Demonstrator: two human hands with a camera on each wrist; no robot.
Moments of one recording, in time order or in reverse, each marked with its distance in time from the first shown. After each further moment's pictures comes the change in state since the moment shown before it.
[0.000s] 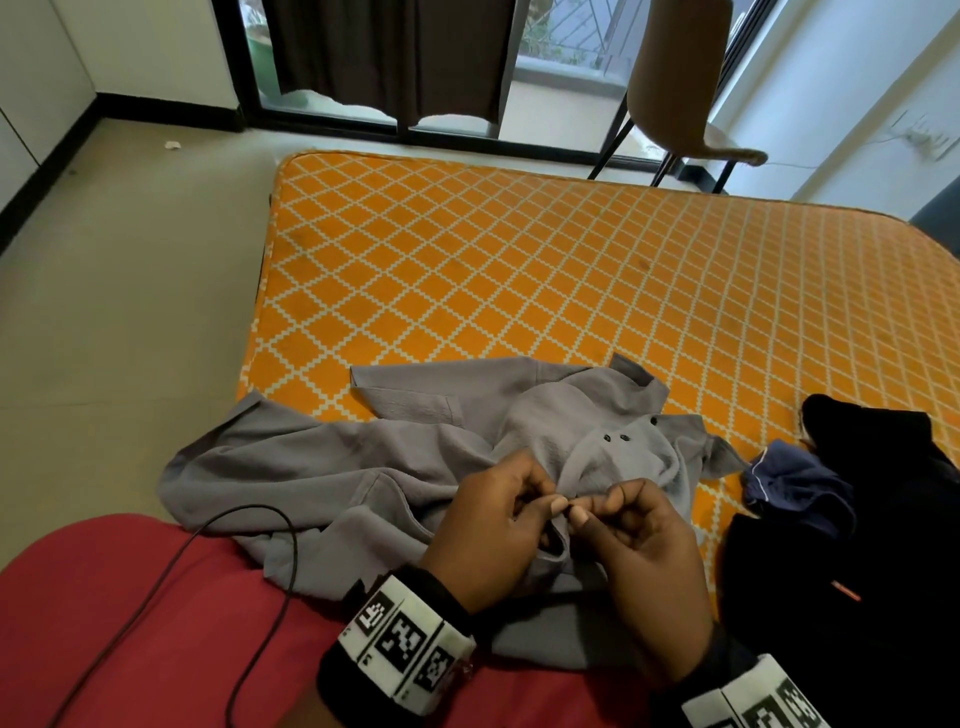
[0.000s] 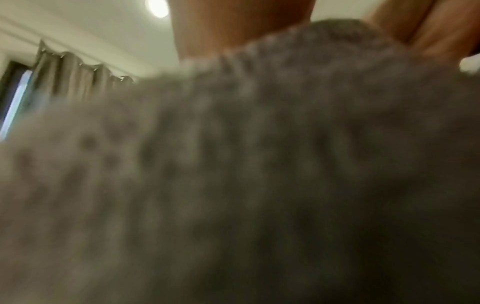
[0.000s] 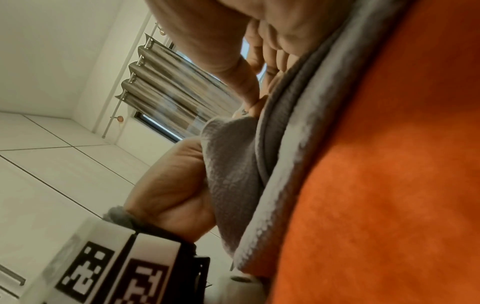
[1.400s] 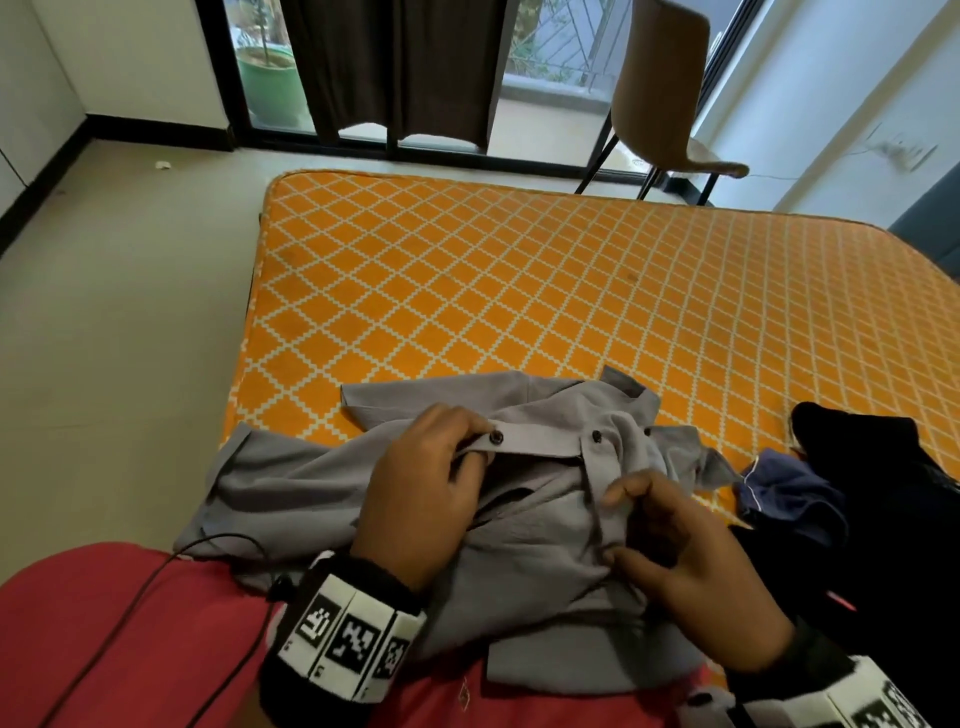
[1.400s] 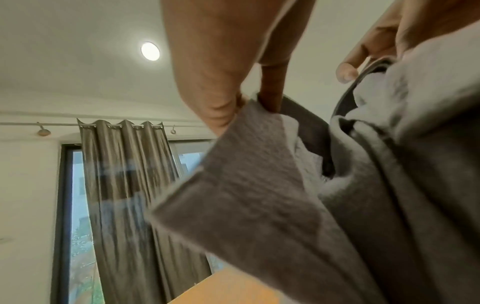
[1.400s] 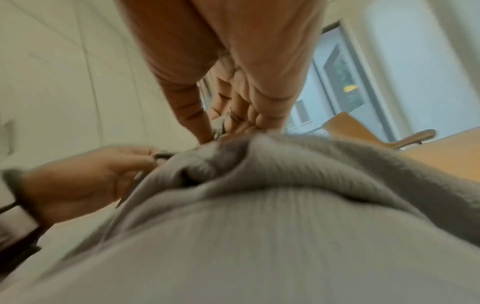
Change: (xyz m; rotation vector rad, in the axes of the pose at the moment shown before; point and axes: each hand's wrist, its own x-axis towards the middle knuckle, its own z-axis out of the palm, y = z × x) left_hand 0.017 0.014 -0.047 0.456 0.306 0.288; right_hand 0.019 -0.034 -0.048 -0.480 -0.451 -0.211
